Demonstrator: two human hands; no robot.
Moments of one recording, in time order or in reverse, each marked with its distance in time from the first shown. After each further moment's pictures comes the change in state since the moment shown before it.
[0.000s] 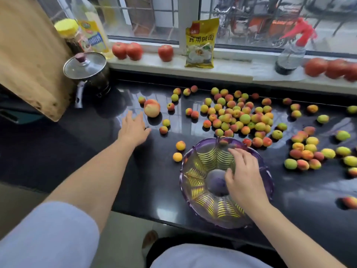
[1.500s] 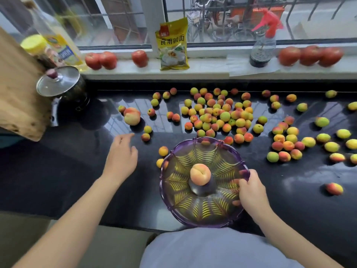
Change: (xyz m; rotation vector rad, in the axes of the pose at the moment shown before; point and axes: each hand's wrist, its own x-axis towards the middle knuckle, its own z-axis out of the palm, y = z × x) left_hand -0.111 0.050 -0.026 -0.311 0.136 0.133; right_hand -0.012 0.063 -0.019 0.476 -0.155 0.741
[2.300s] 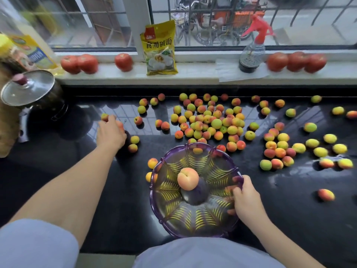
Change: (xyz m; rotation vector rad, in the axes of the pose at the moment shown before) left_hand 0.152 -0.003 0.033 0.178 0.027 -0.235; right_hand 0.012 -0.009 0.002 -0.035 0.010 -0.035
